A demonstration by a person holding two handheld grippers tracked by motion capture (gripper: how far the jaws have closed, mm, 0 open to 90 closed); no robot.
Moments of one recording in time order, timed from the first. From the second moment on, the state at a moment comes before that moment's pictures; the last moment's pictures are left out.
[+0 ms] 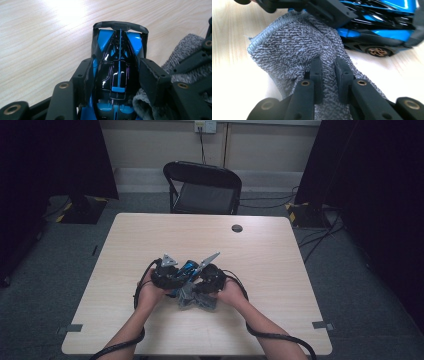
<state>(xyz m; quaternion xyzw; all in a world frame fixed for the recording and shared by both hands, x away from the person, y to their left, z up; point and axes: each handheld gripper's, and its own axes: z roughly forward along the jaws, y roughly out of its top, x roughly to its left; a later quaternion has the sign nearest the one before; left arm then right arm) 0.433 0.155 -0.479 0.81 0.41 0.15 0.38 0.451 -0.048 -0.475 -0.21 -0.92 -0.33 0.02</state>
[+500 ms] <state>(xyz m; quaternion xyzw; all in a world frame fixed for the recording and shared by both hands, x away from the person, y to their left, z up) 0.433 0.155 -0.479 0.81 0.41 0.15 0.38 0.458 -0.053 -0.472 -0.22 -0.92 -0.32 0.01</state>
